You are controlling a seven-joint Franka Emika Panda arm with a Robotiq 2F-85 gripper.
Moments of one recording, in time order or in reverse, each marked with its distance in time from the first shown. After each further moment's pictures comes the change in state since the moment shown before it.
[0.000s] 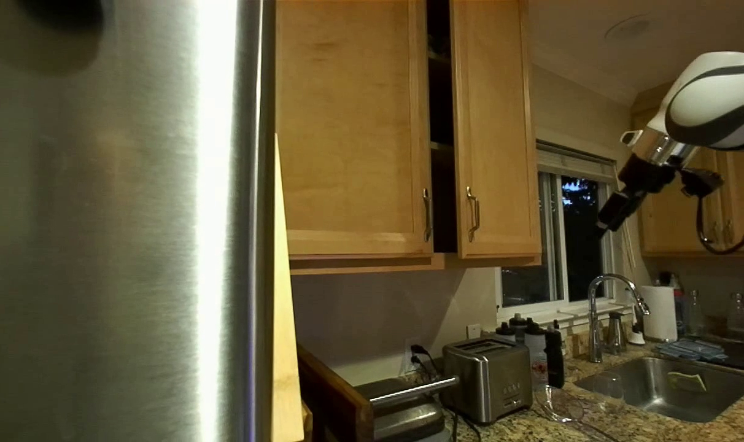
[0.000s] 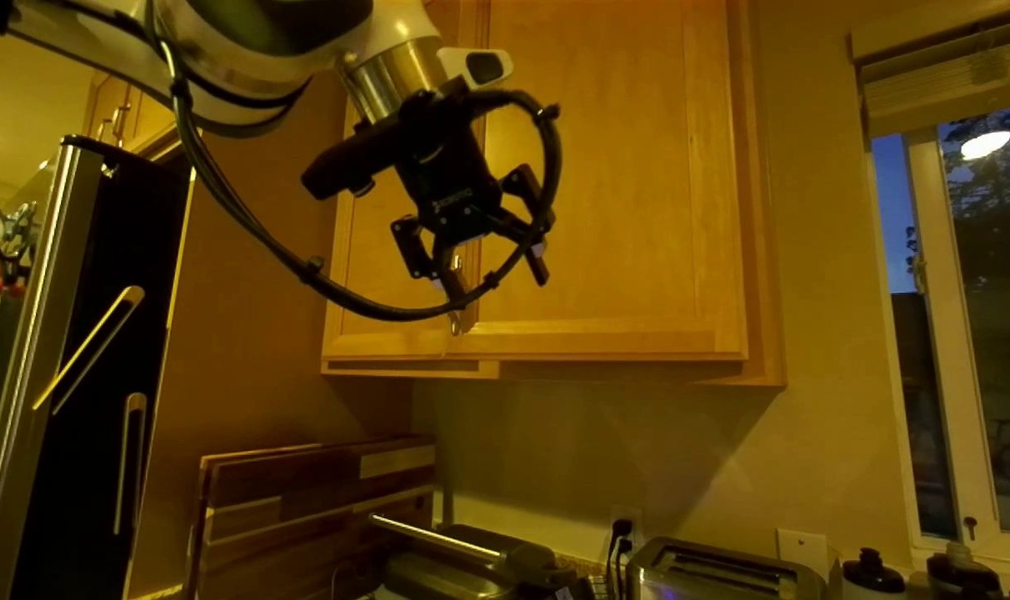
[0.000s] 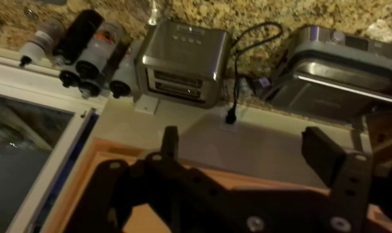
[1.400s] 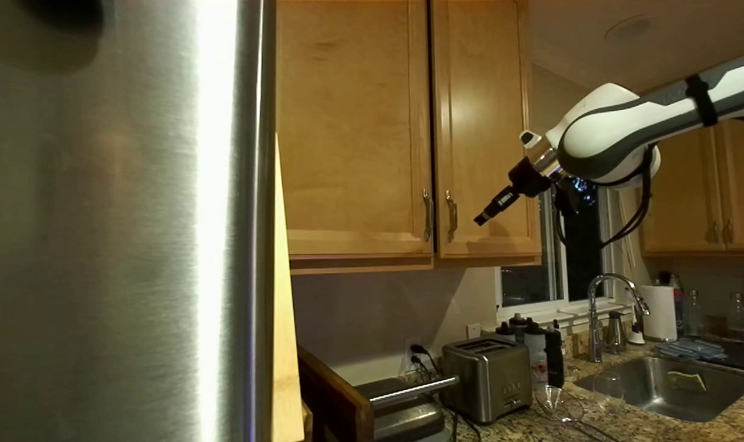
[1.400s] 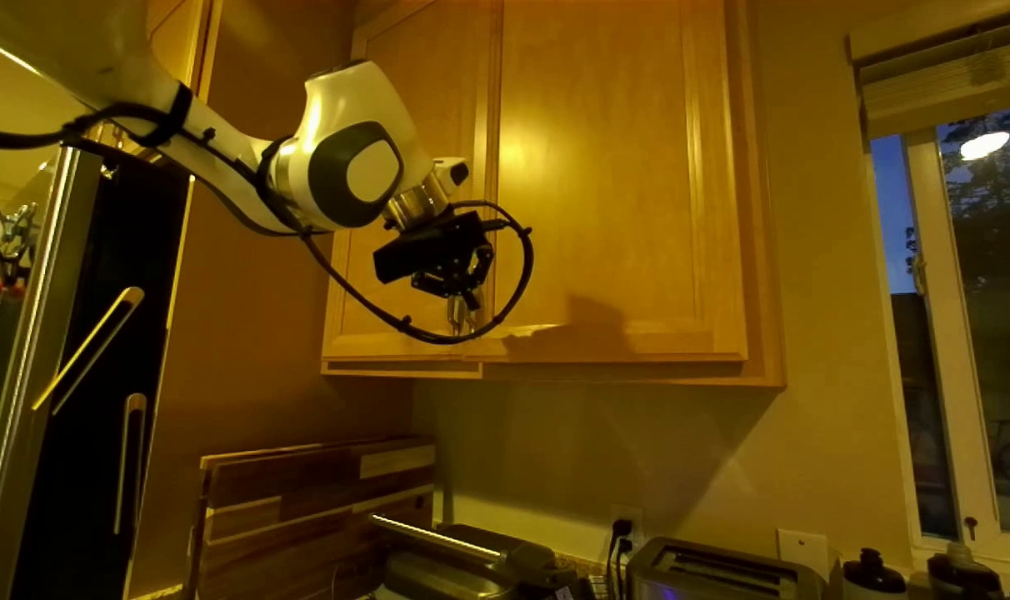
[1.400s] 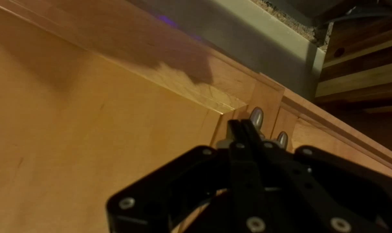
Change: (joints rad) arm 0.350 0.307 0.009 0.069 0.115 0.546 -0.125
